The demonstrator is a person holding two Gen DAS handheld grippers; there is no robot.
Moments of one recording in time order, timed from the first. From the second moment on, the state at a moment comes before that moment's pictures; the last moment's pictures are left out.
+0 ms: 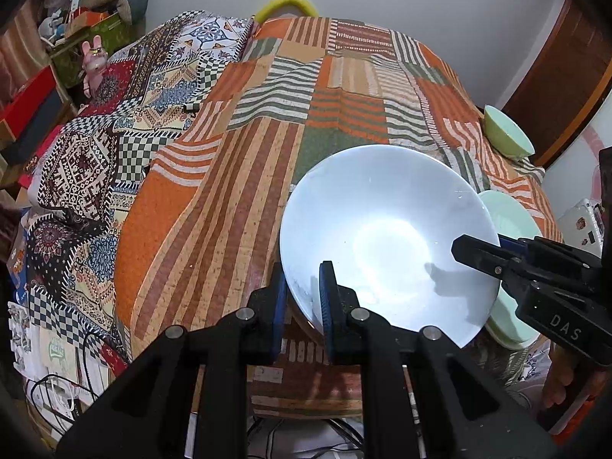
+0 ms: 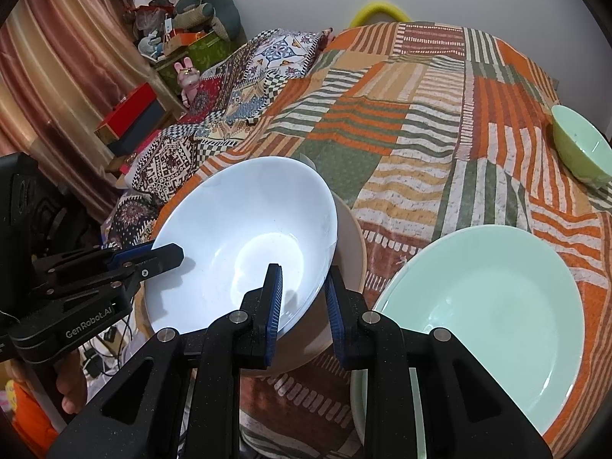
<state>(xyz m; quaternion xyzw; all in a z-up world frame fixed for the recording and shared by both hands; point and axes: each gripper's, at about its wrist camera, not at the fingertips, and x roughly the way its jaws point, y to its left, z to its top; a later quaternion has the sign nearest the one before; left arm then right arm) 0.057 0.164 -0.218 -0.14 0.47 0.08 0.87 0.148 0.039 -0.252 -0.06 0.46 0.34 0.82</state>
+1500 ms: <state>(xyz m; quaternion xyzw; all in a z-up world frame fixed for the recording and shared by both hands) 0.064 0.155 -0.192 -0.10 0.46 0.08 0.88 0.150 0.007 -0.233 -0.04 0.43 0.35 0.83</state>
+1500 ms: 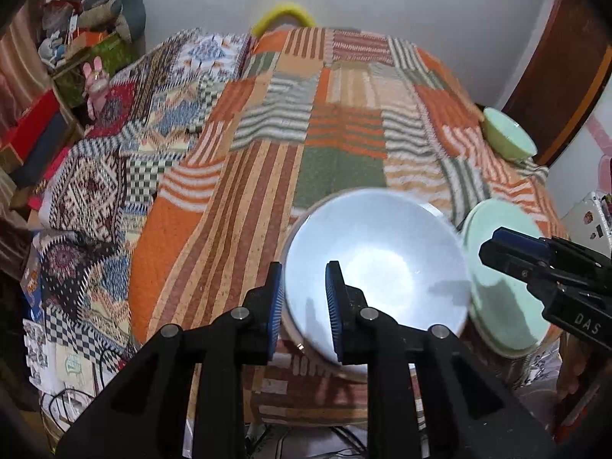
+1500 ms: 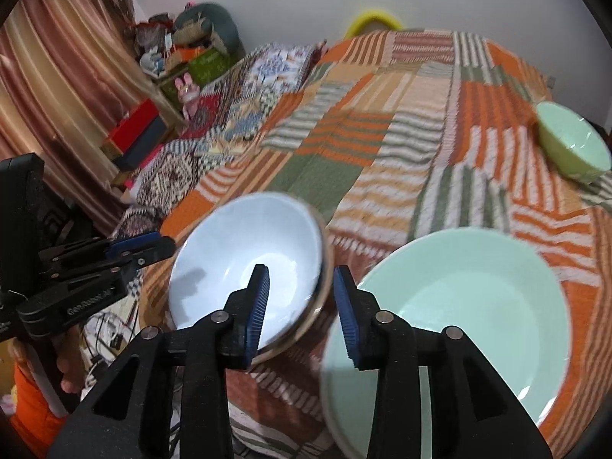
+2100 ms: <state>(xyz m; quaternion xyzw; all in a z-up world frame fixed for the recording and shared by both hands) 0.114 0.066 -0.085 -0.05 0.34 0.00 0.94 0.187 -0.118 -0.149 0.03 0.31 0.24 0.92</state>
